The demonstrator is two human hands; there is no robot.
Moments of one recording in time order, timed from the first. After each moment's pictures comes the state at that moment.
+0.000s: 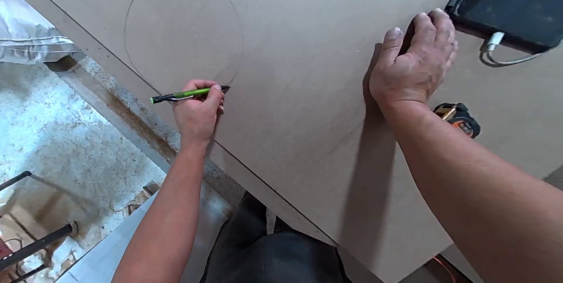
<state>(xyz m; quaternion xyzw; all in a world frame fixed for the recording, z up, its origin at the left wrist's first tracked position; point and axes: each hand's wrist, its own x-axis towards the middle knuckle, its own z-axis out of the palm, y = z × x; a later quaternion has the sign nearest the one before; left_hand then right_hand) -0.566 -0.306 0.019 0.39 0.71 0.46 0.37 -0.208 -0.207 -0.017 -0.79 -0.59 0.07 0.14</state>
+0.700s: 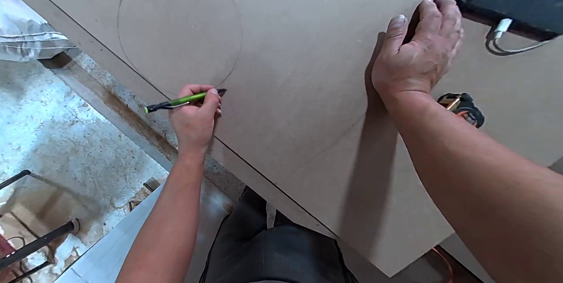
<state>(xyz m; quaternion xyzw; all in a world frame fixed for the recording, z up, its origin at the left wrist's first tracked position) -0.566 -0.328 0.019 0.39 0.72 0.45 0.36 -0.206 -0.205 -0.020 -0.79 -0.60 0.06 0.14</state>
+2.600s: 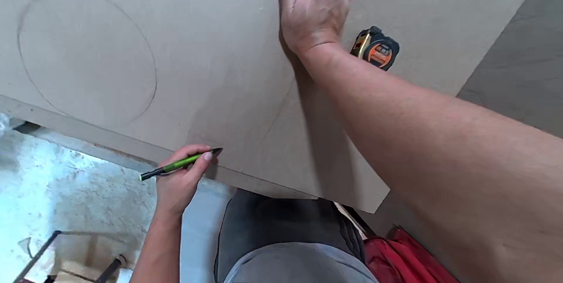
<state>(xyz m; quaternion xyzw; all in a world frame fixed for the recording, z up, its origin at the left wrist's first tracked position) -0.548 -0.401 0.040 0.52 0.60 0.26 0.55 -0.216 -0.198 -0.017 -0.82 -0.56 0.08 0.11</state>
